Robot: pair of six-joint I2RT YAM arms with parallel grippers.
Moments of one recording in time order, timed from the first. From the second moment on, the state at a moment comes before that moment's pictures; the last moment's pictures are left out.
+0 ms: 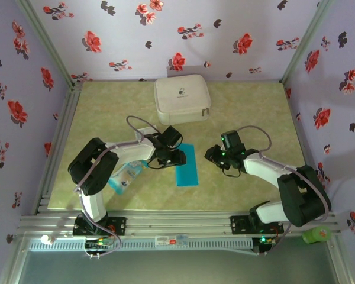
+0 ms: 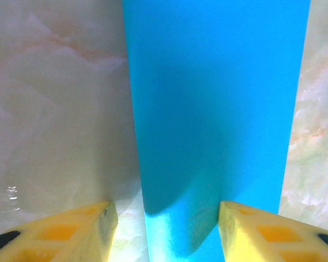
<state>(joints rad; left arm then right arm) -0.82 1.83 1.11 -0.45 0.17 -0.84 0.44 1.37 0.59 -0.16 -0.28 0.92</state>
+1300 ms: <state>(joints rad) -0.82 1.88 1.17 -0.52 0.16 -0.84 0.44 1.39 0.59 -0.16 -0.32 0.92</state>
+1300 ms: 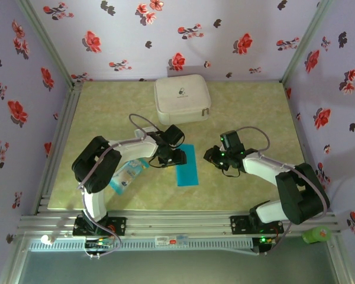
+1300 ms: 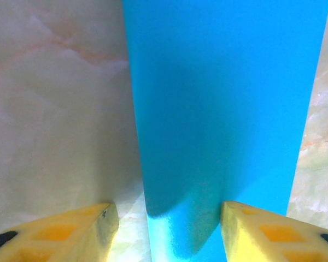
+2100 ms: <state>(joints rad) -0.83 1.91 1.23 -0.60 0.15 -0.80 0.44 1.40 0.59 -0.14 -0.34 0.92</state>
